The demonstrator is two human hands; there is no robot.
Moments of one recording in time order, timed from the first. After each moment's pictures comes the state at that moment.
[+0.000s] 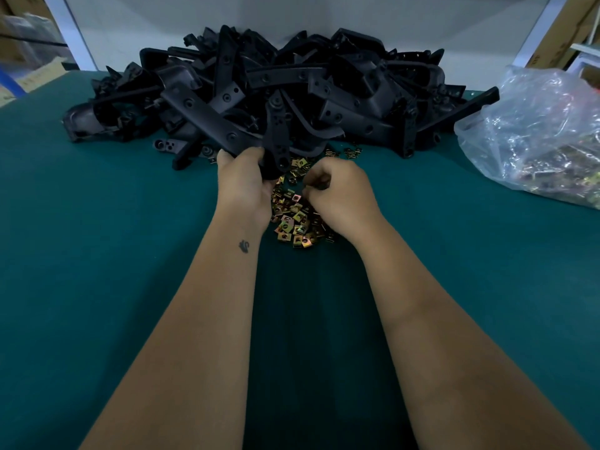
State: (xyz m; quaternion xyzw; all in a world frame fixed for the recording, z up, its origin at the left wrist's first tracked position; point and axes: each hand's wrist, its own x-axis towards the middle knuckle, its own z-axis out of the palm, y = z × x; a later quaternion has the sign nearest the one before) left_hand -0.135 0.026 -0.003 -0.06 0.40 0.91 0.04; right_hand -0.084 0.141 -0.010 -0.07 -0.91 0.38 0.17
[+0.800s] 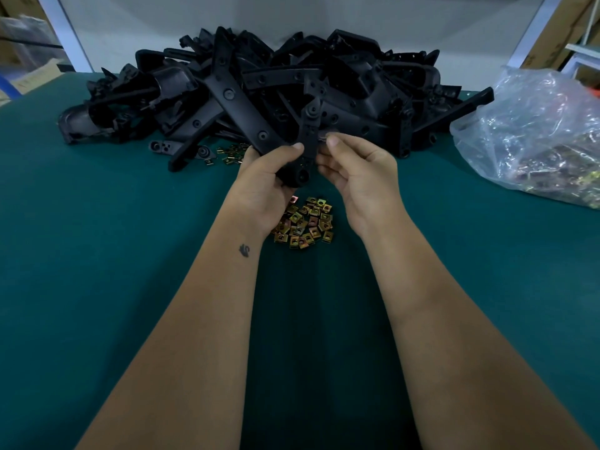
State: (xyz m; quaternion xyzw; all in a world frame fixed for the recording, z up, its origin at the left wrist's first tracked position) left_hand -0.118 0.031 0.003 0.04 0.43 0.89 0.16; right_hand -0.078 0.151 0.006 -0.08 -0.55 0.80 0.21
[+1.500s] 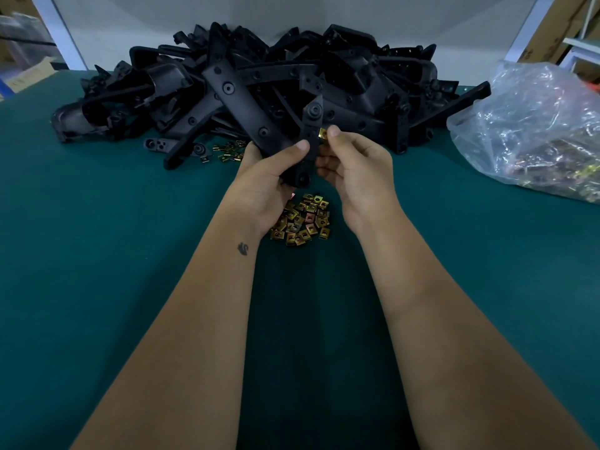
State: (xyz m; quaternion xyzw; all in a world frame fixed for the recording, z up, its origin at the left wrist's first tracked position) left_hand -0.117 0.032 -0.001 0.09 0.49 0.85 0.17; right_hand -0.078 0.150 0.006 -0.10 -0.58 0.78 0.22
